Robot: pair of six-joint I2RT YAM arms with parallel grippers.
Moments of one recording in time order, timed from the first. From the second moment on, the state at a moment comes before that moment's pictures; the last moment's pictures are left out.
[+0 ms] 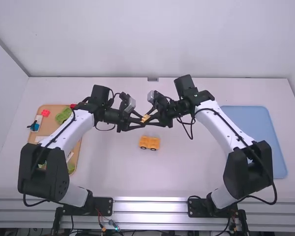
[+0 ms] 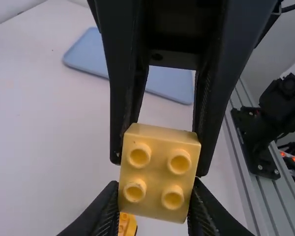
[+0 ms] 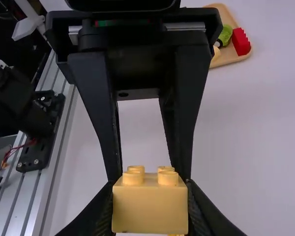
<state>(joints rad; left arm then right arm) -0.14 1.57 1.08 -0.58 1.22 0.75 0.38 1.68 1.34 -0.79 -1.03 -0.76</state>
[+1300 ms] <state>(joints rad) -0.20 1.65 0.94 -0.64 0.35 1.26 0.31 1.68 1.34 -0.78 -0.93 -0.66</state>
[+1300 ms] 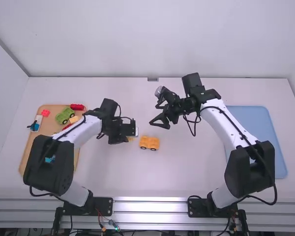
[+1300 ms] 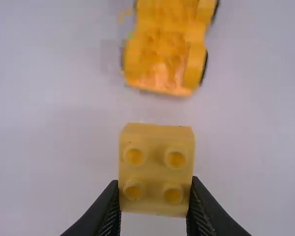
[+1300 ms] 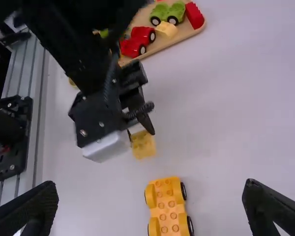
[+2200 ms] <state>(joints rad) -0.20 1.78 0.93 -0.60 0.30 1.23 0.33 1.68 1.34 -0.76 -0.90 -0.66</state>
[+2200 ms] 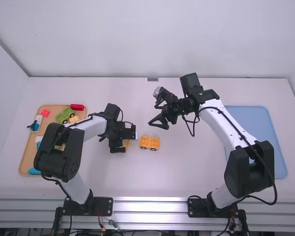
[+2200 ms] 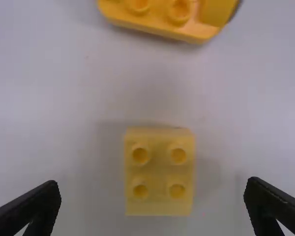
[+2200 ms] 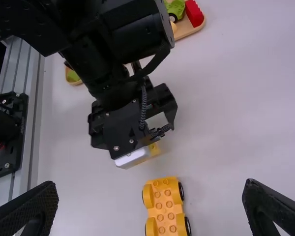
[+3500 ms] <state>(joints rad) 0.09 1.90 0.81 -0.43 1.04 1.55 0.28 1.68 0.85 -0.04 -1.00 -0.83</state>
